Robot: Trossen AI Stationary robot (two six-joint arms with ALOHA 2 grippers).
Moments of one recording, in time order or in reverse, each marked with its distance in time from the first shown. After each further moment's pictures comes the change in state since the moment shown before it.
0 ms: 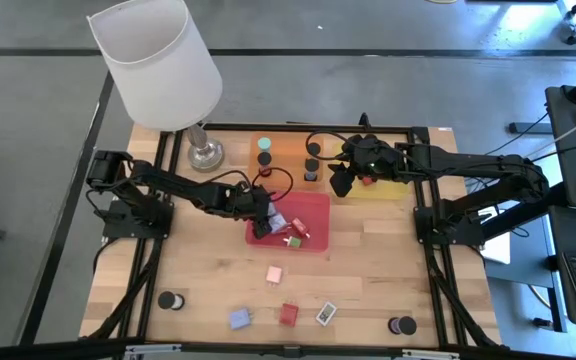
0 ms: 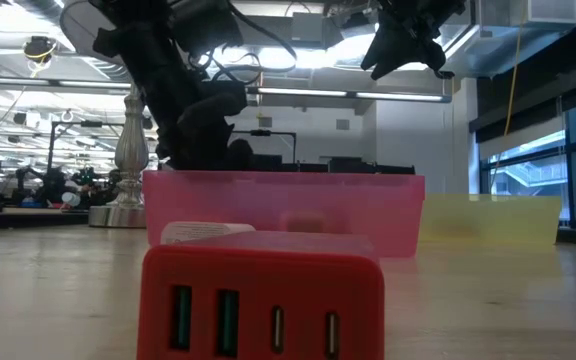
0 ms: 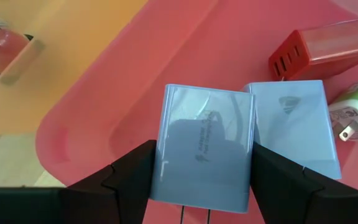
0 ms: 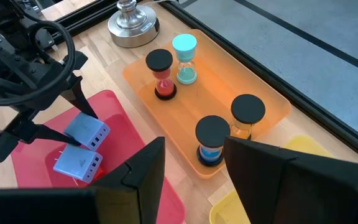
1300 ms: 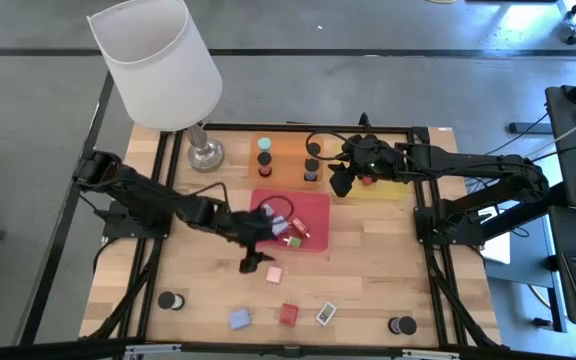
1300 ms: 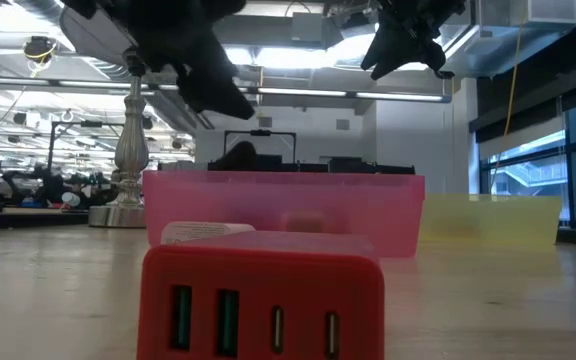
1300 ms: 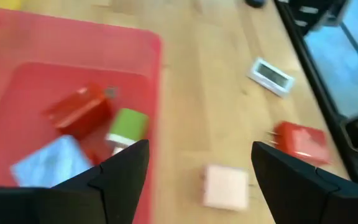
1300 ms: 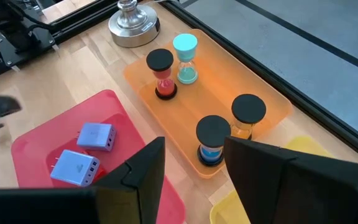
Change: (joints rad) left arm -0.208 -0.103 0.000 0.252 0.274 0.266; right arm 0.000 0.000 0.000 0.000 -0.002 0.000
